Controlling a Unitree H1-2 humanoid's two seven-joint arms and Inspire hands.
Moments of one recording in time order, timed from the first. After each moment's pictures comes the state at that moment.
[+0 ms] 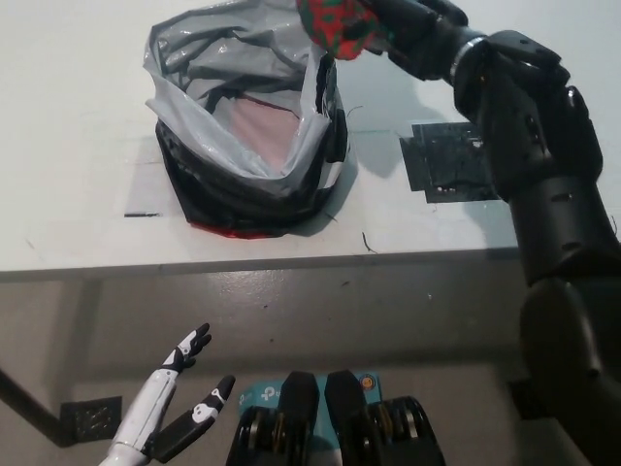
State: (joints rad) left_arm 0.05 0.23 -0.10 -0.04 0.27 -0.09 -0.10; right_arm -1.25 -0.04 -0.29 0.90 0.26 0.47 0.20
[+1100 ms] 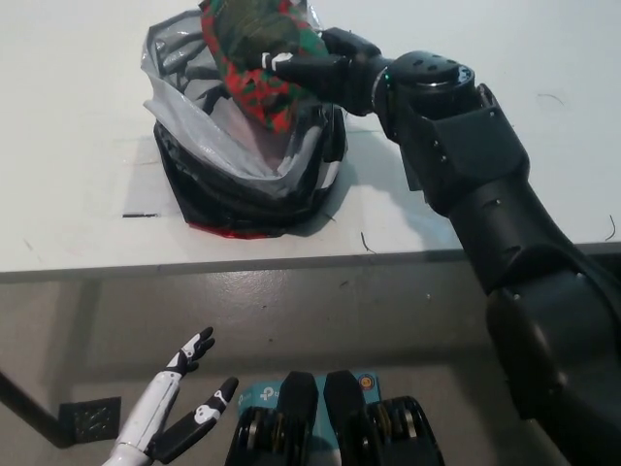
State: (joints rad) left_arm 0.05 0.23 -0.11 -0.04 0.27 -0.07 -0.11; right_arm -1.29 0.02 -0.01 1.00 0.13 0.47 0.18
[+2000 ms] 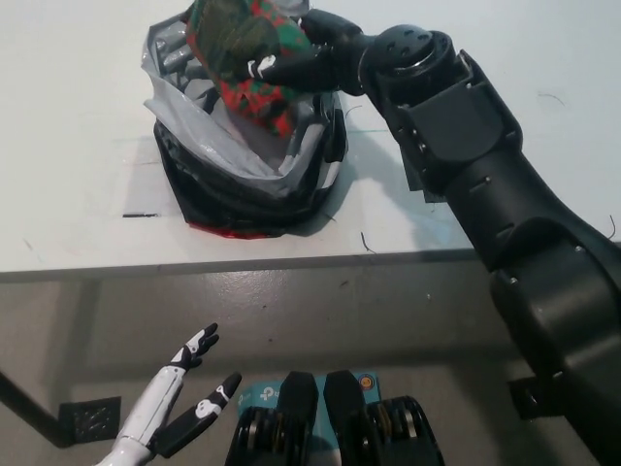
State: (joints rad) left_arm 0.03 0.24 -0.12 -0.04 0.27 -0.06 -0.13; right_arm -1.36 0.00 0.17 1.07 -0.01 0.40 0.24
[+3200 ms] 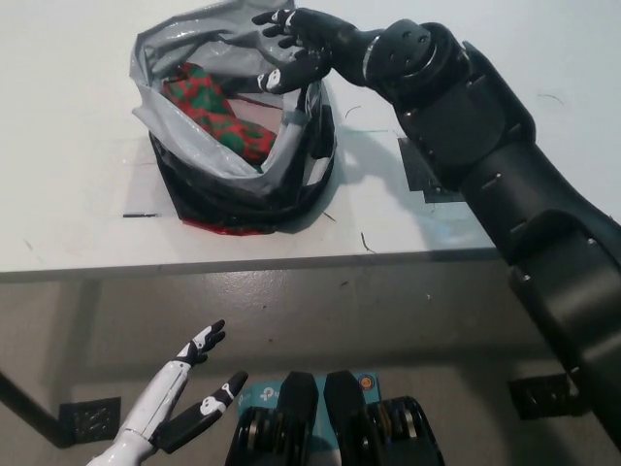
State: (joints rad) left_arm 0.01 0.25 -0.13 -0.07 0.27 -0.03 -0.17; right_arm -1.36 -0.05 0.31 1.06 -0.14 0.22 0.38
